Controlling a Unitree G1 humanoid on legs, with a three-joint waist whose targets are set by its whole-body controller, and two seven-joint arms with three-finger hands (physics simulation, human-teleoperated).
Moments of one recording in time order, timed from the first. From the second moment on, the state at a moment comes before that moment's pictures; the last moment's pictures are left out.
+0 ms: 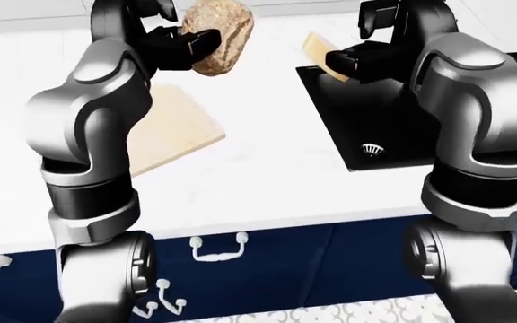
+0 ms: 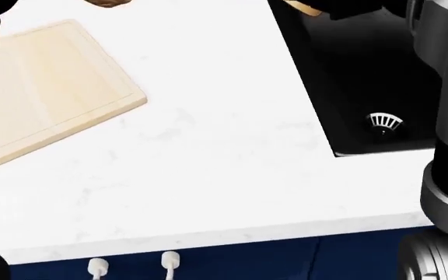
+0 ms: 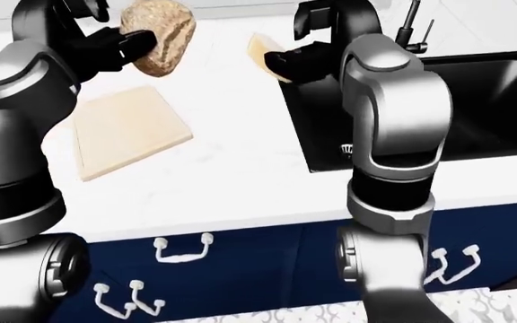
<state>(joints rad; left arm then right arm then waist) -1.12 0.34 0.18 -0.03 -0.39 0.99 0.34 -1.16 -0.33 -0.13 -0.11 0.02 1.26 0.07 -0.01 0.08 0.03</state>
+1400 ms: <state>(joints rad) -1.10 0.37 0.22 -0.15 -0.54 1.11 0.48 -1.24 -0.35 -0.11 -0.21 0.06 1.42 0.08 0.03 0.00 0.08</state>
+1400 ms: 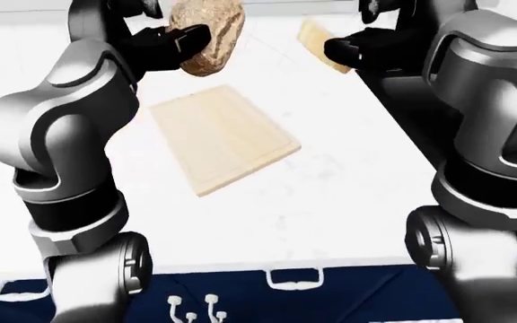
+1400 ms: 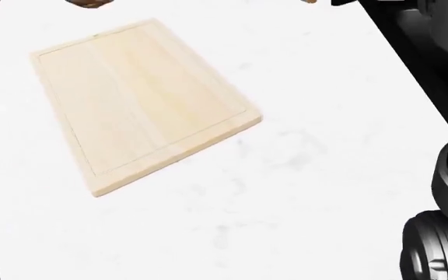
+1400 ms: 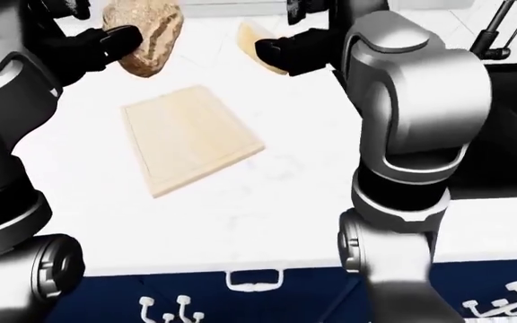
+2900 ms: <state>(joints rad) -1.11 0.35 0.20 -0.20 -0.58 1.13 0.49 -1.15 -0.28 0.00 0.05 -0.18 1.12 0.23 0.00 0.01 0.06</state>
